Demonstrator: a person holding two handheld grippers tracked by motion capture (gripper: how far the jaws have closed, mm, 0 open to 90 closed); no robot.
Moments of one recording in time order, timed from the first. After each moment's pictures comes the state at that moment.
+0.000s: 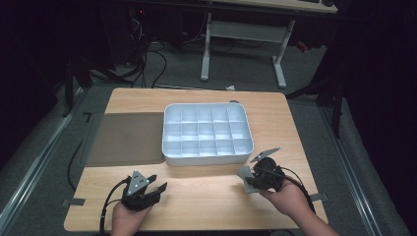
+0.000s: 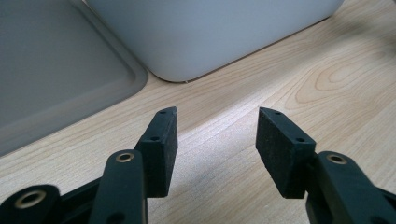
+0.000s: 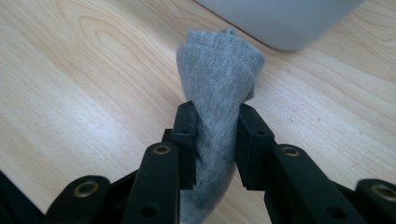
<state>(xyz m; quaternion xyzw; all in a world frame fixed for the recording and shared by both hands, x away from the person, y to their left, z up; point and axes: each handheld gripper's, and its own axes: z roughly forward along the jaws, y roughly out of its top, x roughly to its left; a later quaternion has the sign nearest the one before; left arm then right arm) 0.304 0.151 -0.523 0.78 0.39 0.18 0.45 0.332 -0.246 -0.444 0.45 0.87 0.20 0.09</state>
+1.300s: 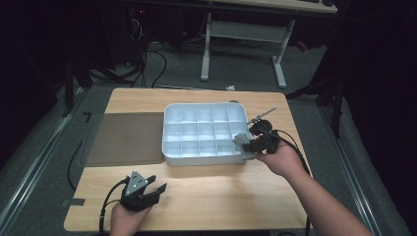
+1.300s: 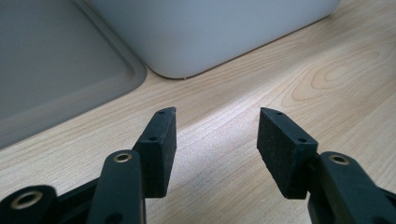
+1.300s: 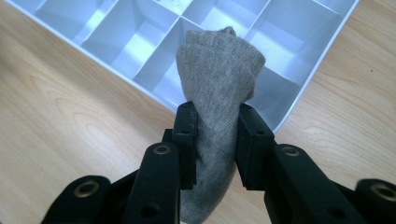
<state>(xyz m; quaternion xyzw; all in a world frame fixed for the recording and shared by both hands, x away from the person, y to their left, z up) 0.303 0.153 -0.522 0.78 0.40 0.17 0.45 0.414 -0.236 -0.386 0.47 0.86 0.20 0.10</state>
